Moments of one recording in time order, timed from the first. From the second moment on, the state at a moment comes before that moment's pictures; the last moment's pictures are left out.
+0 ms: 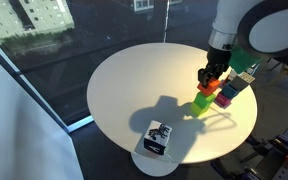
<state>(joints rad) 0.03 0.00 0.06 -2.37 -0.20 2.32 0.32</state>
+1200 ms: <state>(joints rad) -0.09 -0.17 -0.01 -2.31 -0.23 2.11 0.32</state>
